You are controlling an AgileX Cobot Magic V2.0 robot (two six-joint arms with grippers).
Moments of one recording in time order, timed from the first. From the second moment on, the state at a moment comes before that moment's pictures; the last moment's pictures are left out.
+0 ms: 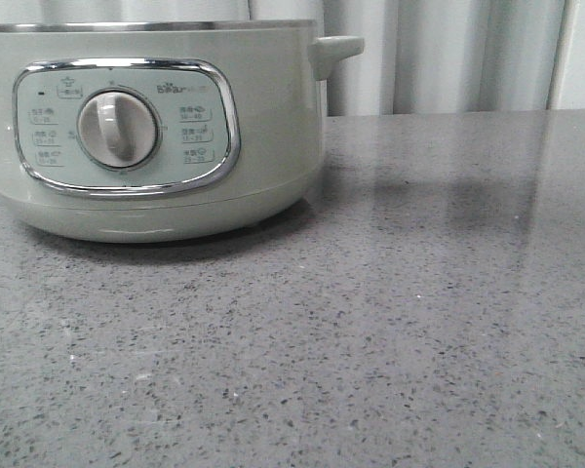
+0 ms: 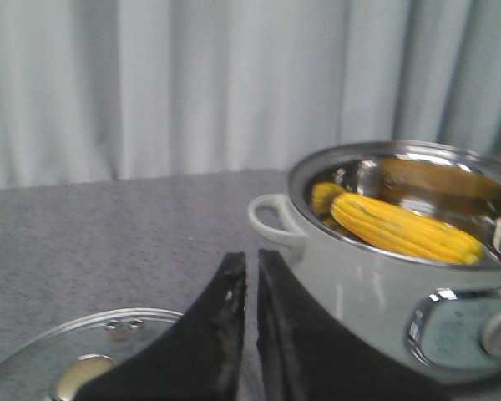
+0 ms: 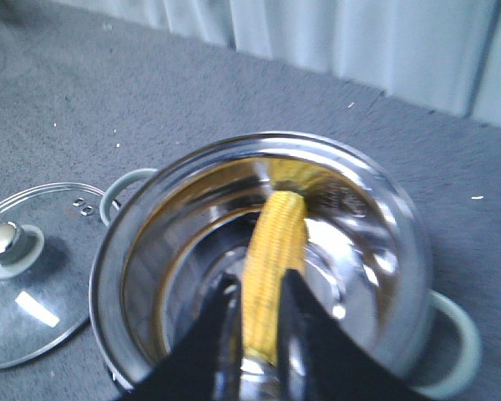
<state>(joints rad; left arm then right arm) -0.16 0.26 -0.63 -0.14 0.58 0.07 0.65 1.39 -1.60 0.01 0.71 0.10</state>
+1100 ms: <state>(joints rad) -0.24 0.26 -0.49 -0.27 0.50 0.16 0.65 0.25 -0.60 -0.15 0.58 0.14</state>
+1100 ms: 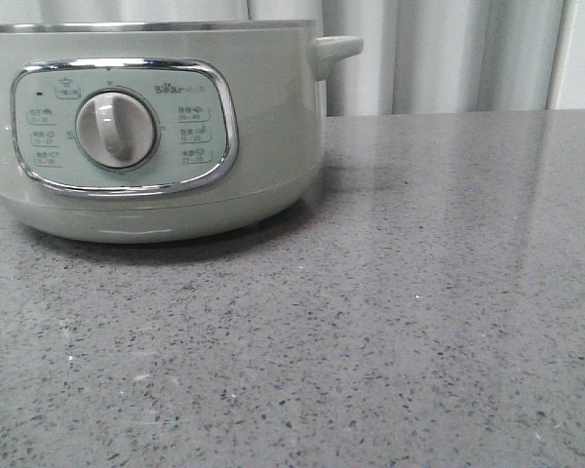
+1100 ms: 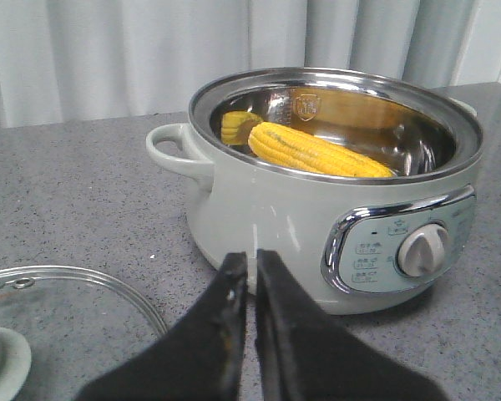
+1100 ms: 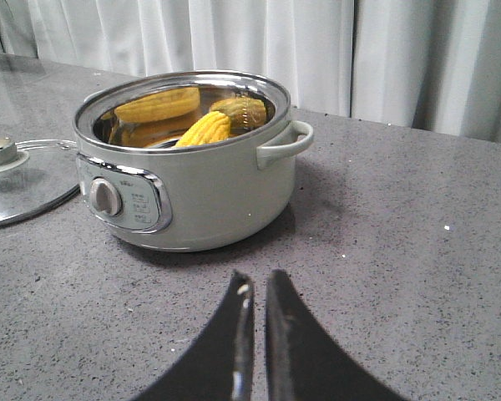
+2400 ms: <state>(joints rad) -0.05 0.00 0.00 -0.10 0.33 0.01 0.65 0.25 -0.60 -0.16 0.58 0.14</state>
